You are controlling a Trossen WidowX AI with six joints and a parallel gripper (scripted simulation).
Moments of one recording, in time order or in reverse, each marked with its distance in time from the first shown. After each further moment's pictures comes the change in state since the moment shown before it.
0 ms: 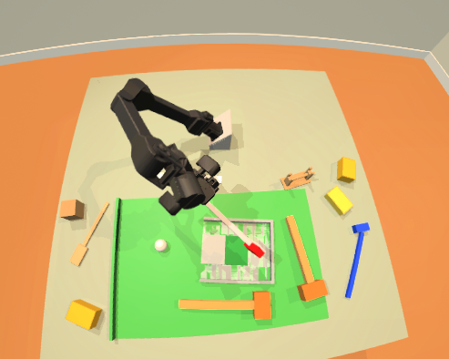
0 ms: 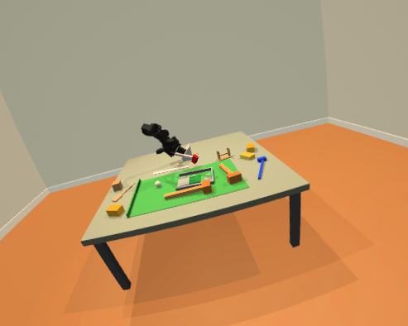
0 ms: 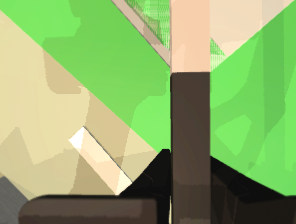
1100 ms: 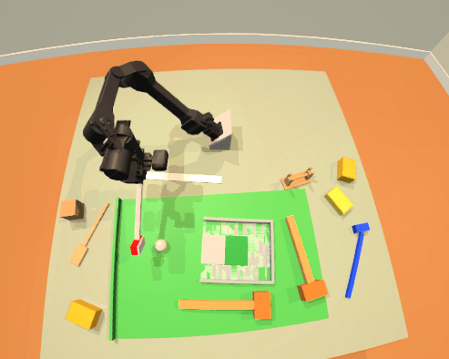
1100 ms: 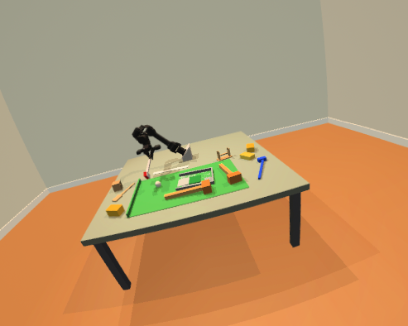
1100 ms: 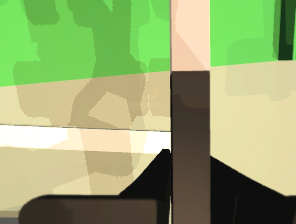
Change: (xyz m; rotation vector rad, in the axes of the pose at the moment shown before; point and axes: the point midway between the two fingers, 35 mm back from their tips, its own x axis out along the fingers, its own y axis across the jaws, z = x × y) arm -0.027 -0.064 -0.179 0.797 0.091 -0.172
